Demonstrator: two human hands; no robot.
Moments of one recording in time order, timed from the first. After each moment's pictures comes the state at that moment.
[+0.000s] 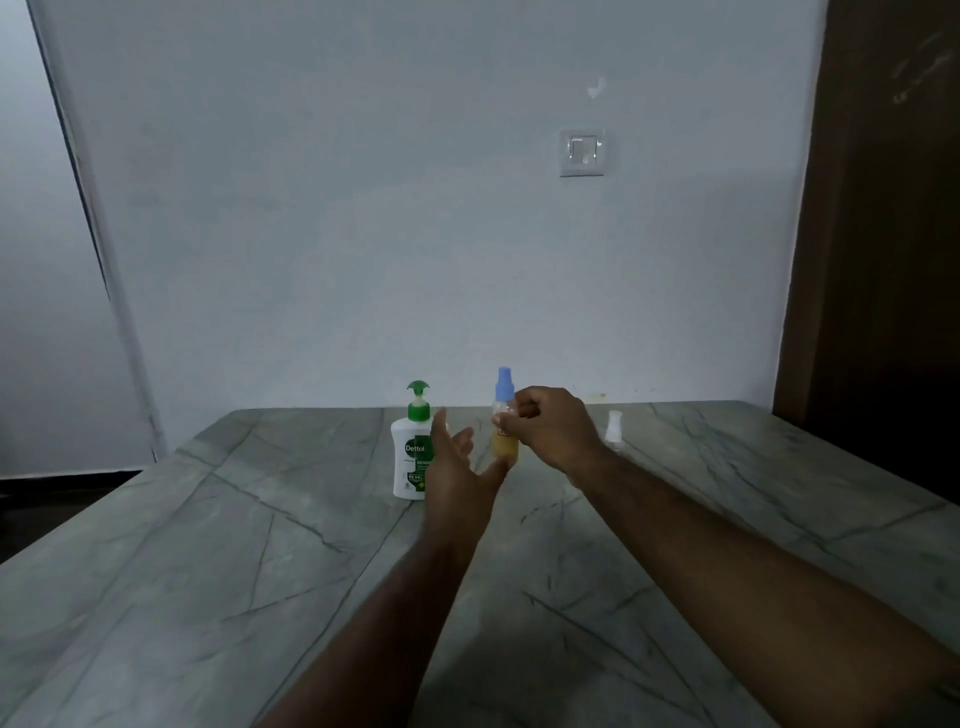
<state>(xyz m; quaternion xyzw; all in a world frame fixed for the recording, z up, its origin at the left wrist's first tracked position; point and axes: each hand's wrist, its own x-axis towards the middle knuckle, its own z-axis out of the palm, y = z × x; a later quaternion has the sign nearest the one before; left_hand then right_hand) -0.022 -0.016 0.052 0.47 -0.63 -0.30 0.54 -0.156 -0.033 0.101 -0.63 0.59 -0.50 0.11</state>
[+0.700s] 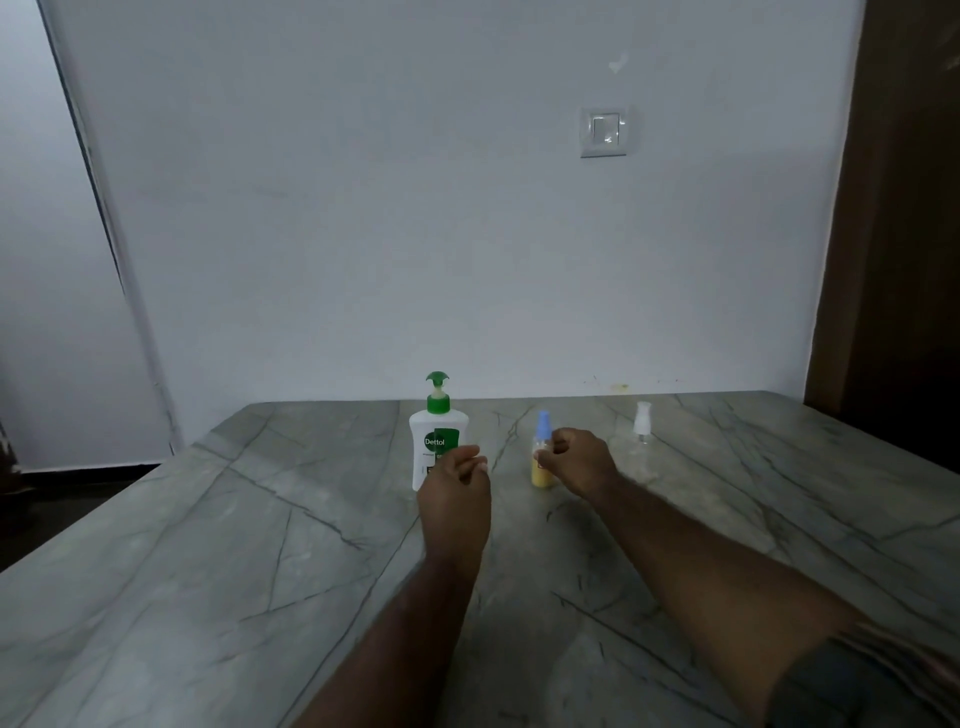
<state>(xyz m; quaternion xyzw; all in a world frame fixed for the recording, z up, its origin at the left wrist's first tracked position) -0.001 -0.029 0.028 0.56 -0.58 -0.21 0.55 -0.185 -0.106 0.017 -0.61 0.68 -0.39 0.11</state>
